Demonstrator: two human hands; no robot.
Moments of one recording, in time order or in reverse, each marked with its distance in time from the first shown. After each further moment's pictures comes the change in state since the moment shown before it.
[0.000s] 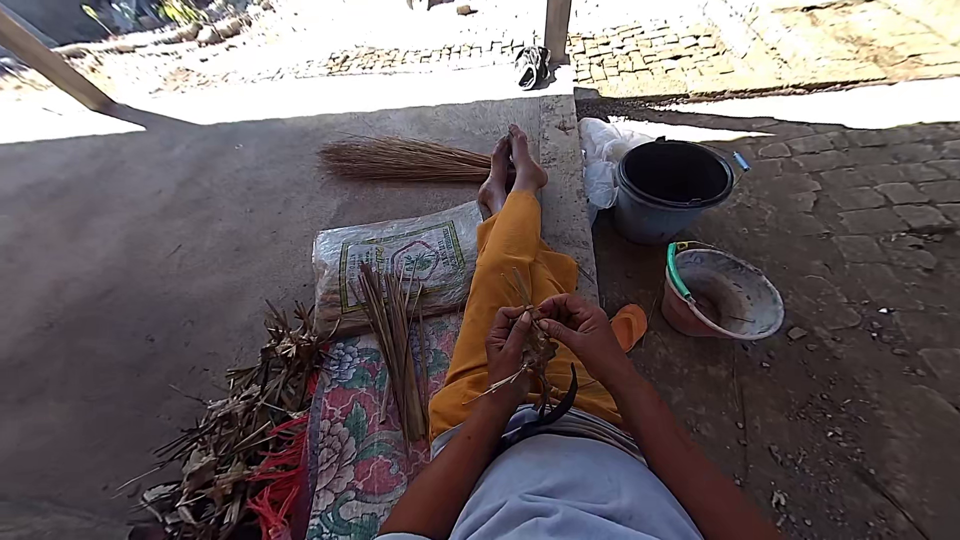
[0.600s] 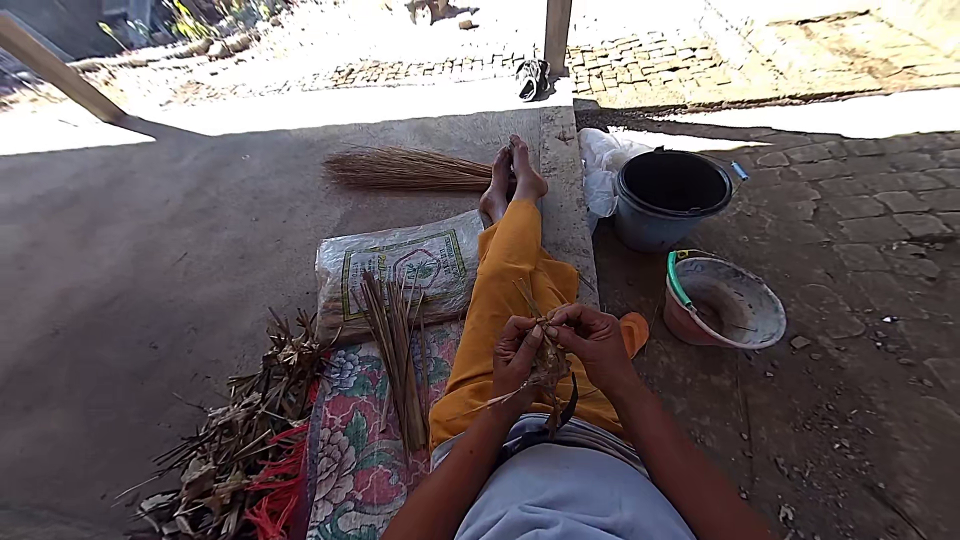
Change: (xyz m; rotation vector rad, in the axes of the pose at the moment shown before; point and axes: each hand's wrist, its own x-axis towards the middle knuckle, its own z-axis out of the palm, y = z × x) left_hand -0.003 -0.002 -0.002 -0.053 -0.236 0.101; right_hand -0.002 0.000 0.000 0.176 0.062 -0.185
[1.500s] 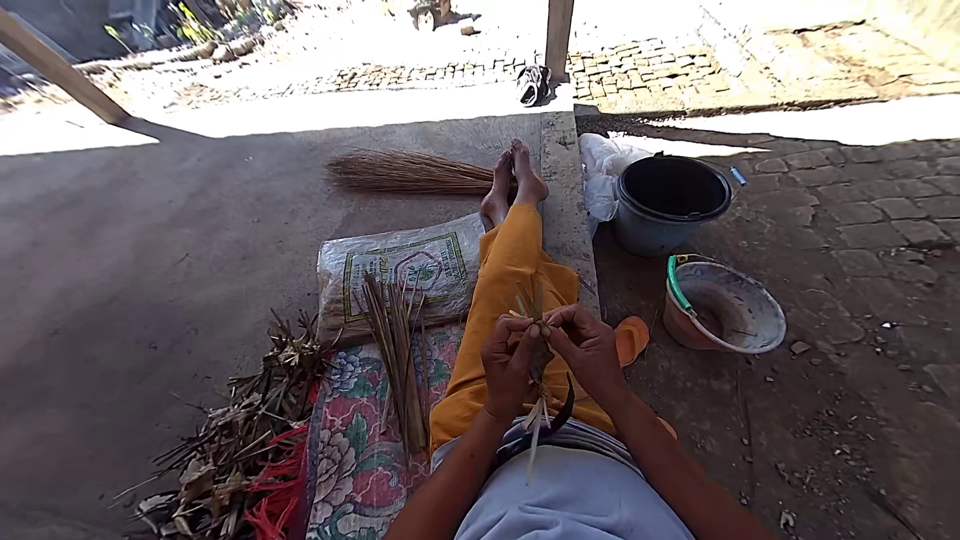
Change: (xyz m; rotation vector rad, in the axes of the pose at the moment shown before) left_hand 0.006 0.007 -0.002 0.355 0.064 0.288; right_hand -0.002 -0.004 0.018 -0.237 0.035 -0.129
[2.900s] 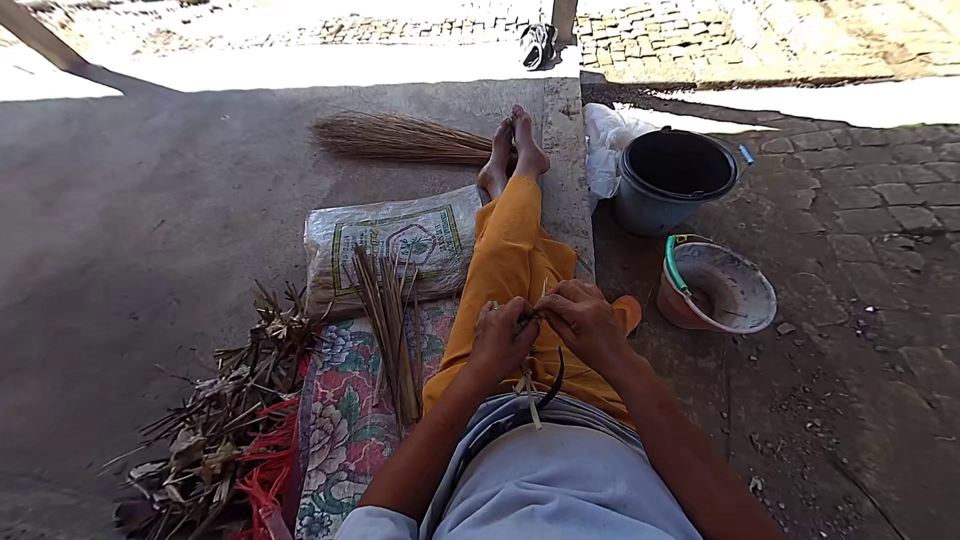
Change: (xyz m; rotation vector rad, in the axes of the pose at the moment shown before) left_hand 0.019 0.020 -0.025 0.883 -0.510 -0.232; right_hand 0.009 -0.001 -0.021 -0.886 -0.334 -0.209
